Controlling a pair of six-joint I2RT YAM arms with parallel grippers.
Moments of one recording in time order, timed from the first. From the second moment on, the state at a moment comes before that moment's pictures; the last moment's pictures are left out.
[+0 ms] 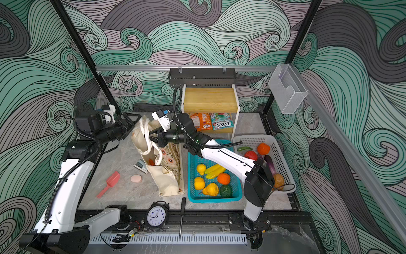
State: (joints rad) left arm 0.00 1.09 1.33 -0.62 0.46 -0.81; right arm 0.89 1.73 1.54 0.06 -0.61 0.43
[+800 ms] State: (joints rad) left arm 0.01 1.10 1.23 -0.47 0.64 -0.91; right arm 0.90 1.72 1.54 -0.01 -0.60 0.38
